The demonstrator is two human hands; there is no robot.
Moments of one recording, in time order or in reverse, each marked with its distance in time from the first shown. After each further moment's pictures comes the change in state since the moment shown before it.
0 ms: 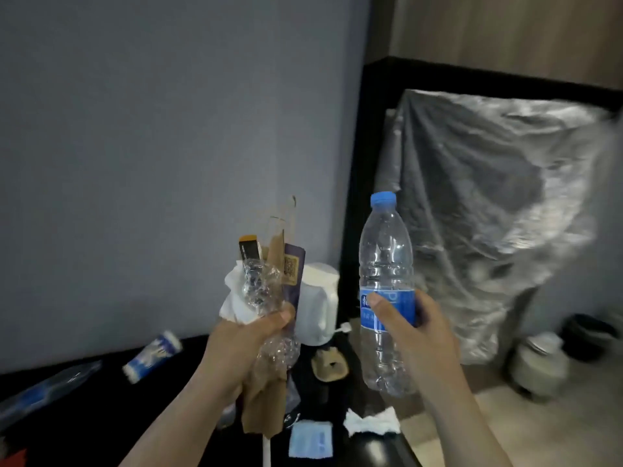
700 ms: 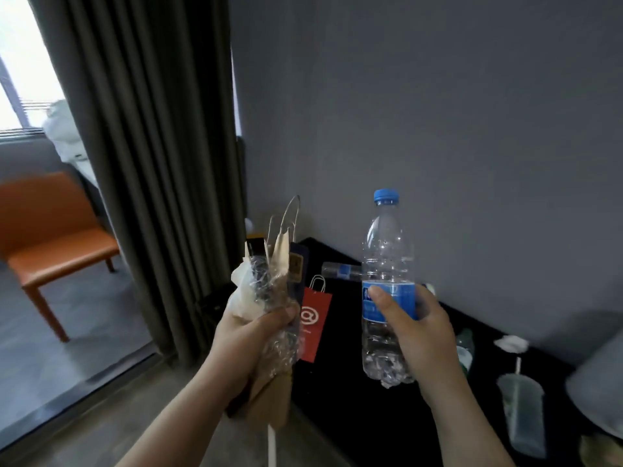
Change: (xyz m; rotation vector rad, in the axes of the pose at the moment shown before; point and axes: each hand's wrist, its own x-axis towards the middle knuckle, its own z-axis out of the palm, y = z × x) left_hand -0.251 0.019 -0.199 0.070 0.973 0.086; right_hand -0.152 -0.020 0.222 0.331 -1.046 0.046
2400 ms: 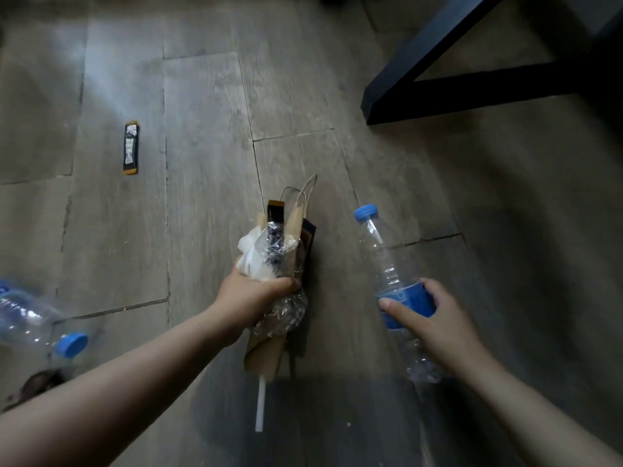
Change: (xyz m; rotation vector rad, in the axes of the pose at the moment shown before) left_hand 0.080 -0.969 -0.377 0.086 0.594 -0.744; right_hand -0.102 1.046 0.232 -0.604 -0.878 0.429
